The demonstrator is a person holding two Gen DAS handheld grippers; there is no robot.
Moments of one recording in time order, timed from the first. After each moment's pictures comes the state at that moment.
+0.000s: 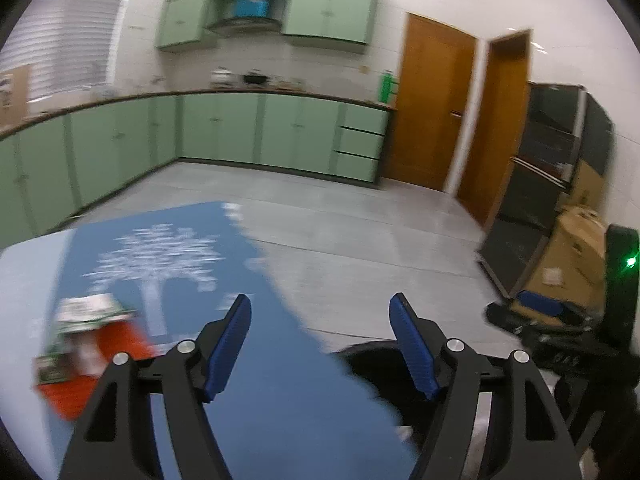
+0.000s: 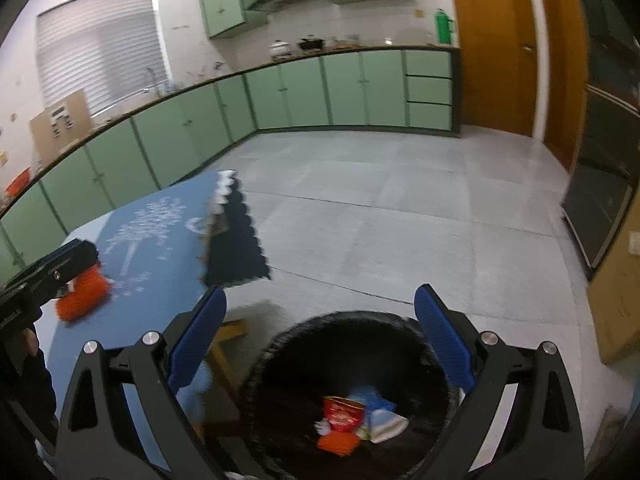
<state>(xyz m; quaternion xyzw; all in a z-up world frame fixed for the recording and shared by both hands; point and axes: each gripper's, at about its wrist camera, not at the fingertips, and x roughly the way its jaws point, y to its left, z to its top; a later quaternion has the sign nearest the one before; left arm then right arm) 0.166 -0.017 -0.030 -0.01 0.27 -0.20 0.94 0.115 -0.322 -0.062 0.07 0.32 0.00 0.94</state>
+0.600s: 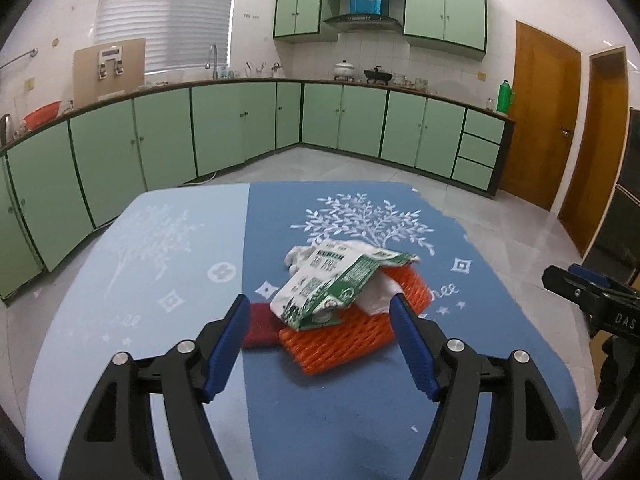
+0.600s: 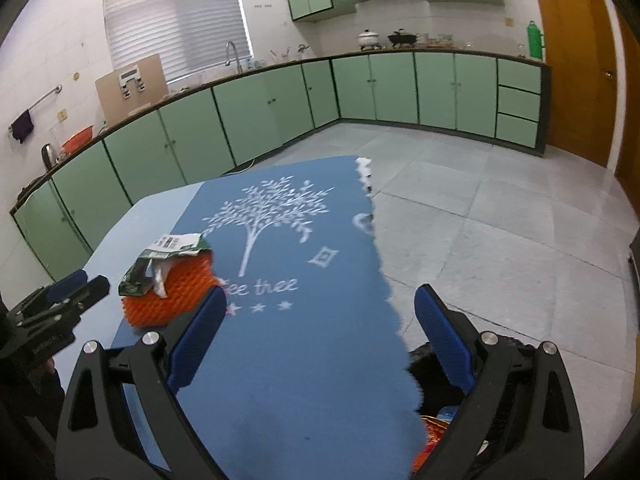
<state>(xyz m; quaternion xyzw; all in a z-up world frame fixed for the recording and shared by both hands) 0.152 0.146 -0.059 -0.03 0.30 -0.02 0.95 0.167 -0.170 -0.058 0.04 0.33 0.13 0.93</state>
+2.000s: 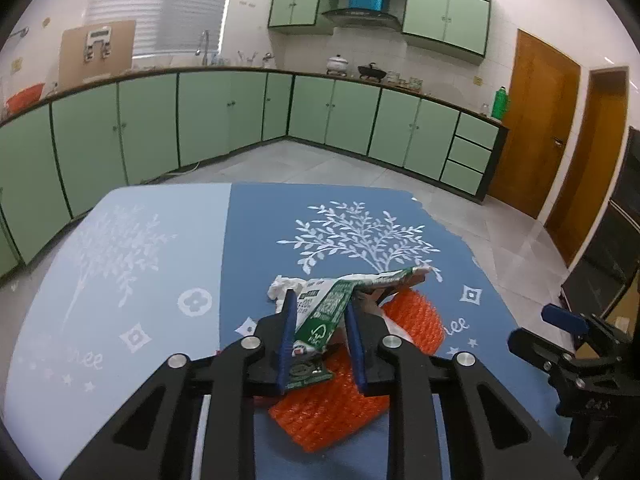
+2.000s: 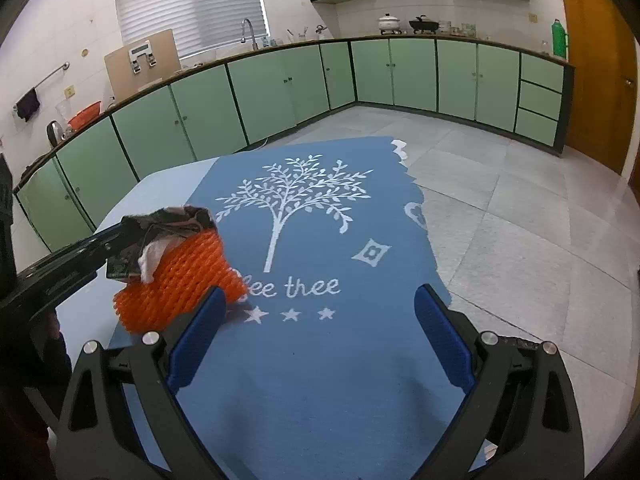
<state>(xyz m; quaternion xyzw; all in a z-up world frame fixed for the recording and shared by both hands) 0.206 0.156 -0.061 -0.06 0.31 -0.04 0.95 0.192 -0.126 -0.073 0.02 0.35 0.15 0.92</state>
